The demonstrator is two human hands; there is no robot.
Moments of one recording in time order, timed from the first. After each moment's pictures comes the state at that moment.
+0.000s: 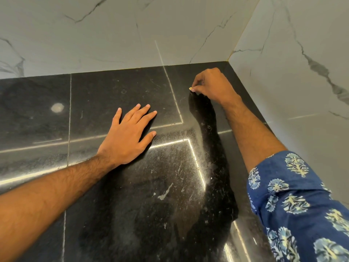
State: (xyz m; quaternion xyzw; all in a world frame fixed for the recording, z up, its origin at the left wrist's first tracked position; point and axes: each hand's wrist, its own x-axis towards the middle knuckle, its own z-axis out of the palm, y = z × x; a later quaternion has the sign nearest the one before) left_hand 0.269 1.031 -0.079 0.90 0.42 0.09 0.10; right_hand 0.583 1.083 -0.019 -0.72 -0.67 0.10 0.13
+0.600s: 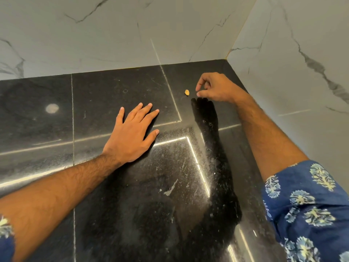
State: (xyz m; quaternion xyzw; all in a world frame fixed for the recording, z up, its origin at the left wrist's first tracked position) left_hand 0.268 1.031 -0.078 0.90 0.41 0.09 0.10; right_hand 0.586 1.058 -0.003 -0.71 -0.65 0.25 0.14
